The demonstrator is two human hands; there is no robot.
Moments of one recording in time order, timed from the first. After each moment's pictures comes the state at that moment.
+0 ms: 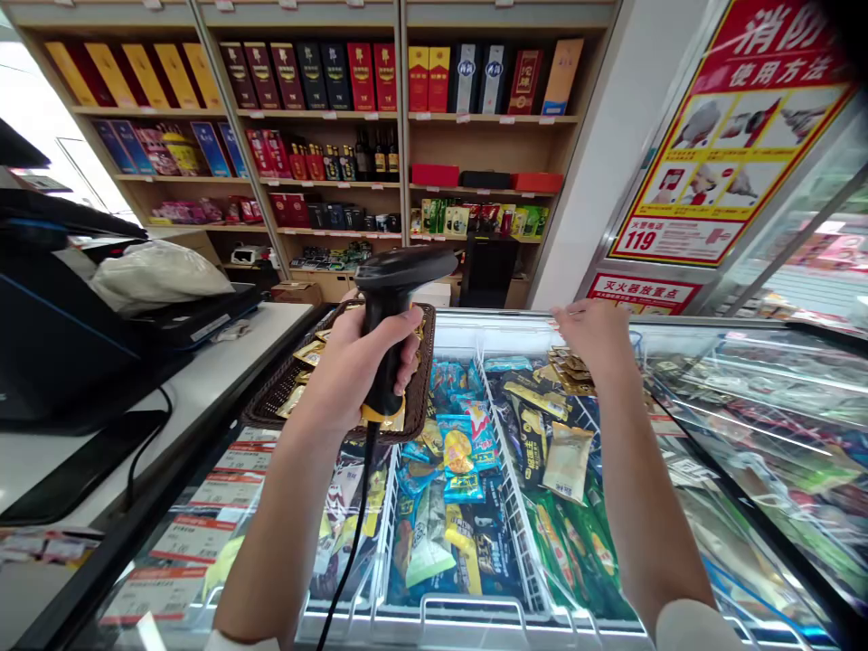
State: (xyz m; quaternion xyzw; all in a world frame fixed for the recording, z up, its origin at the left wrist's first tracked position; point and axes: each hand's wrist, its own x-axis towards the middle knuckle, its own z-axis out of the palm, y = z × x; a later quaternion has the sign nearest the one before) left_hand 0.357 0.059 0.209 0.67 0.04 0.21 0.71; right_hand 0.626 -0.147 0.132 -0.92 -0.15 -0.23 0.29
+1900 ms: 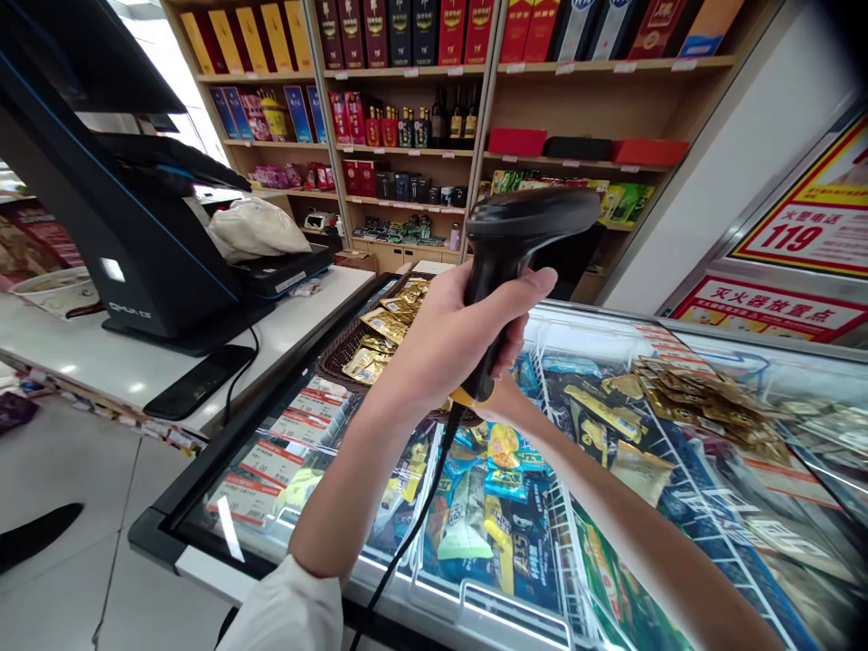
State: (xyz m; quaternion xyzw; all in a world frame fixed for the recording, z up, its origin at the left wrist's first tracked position) left_hand 0.349 0.056 0.208 0.66 0.01 0.23 0.71; right_hand 0.496 0.022 0.030 -0.80 -0.52 0.03 0.28
